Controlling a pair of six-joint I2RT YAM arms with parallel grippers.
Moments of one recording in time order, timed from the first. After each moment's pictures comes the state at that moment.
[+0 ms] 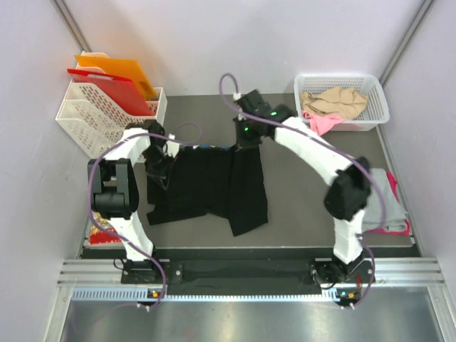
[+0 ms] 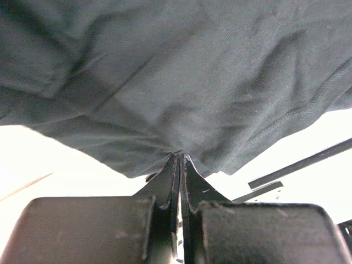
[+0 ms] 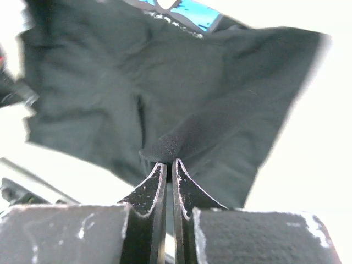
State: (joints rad) left arm -0.01 1.86 1.39 -1.14 0.21 0.43; right arm 0.69 2.00 1.94 -0.87 -0.07 0.42
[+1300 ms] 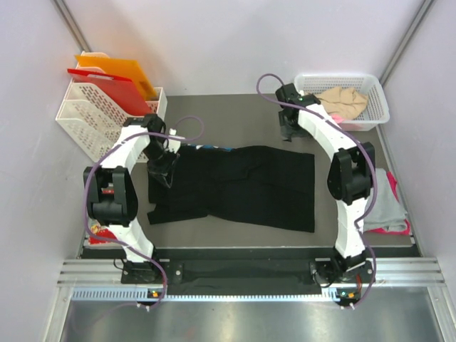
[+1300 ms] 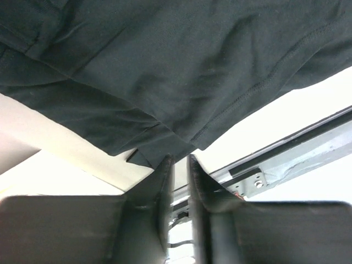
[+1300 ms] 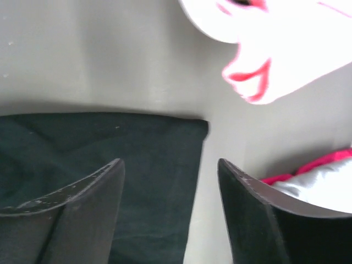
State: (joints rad) left arm -0.05 1.77 1.45 -1.25 0.25 0.39; right arm 0.37 2.09 1.92 -1.00 0.44 0.23
